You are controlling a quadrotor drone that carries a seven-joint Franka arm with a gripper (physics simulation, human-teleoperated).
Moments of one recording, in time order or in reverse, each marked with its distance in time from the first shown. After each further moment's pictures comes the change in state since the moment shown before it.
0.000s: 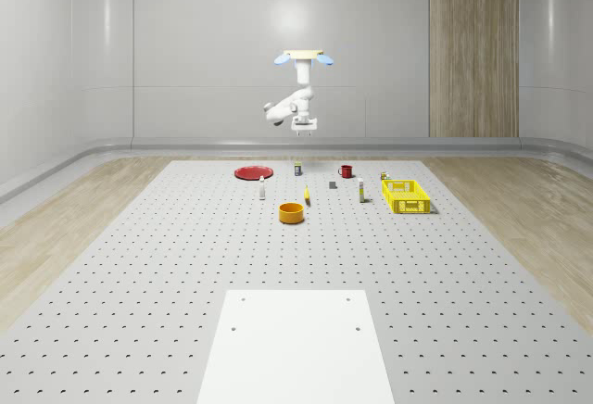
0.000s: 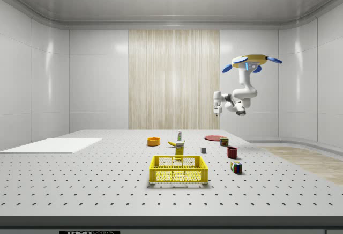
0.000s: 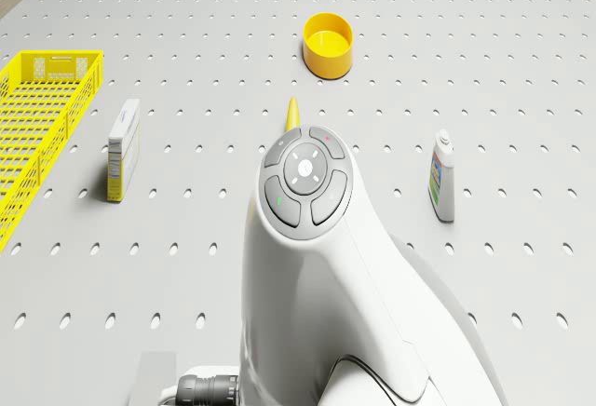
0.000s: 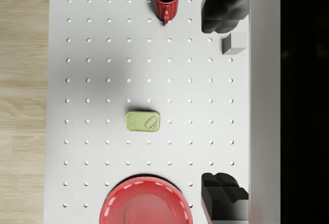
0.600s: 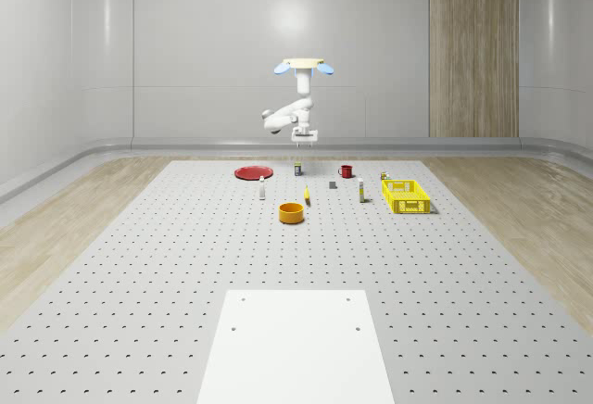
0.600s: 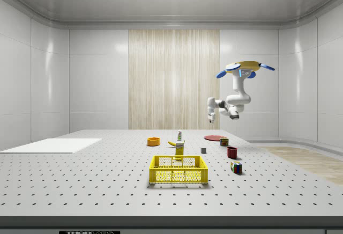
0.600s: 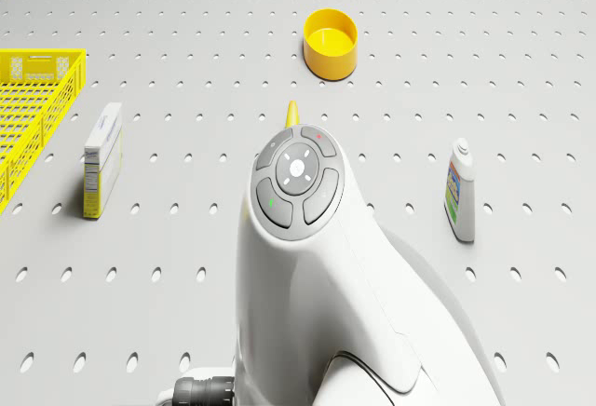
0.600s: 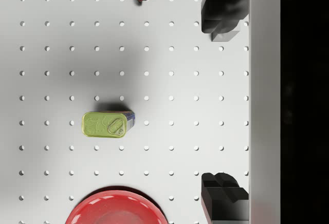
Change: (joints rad) arm -0.037 -0.066 0.028 0.004 0.029 0.048 0.031
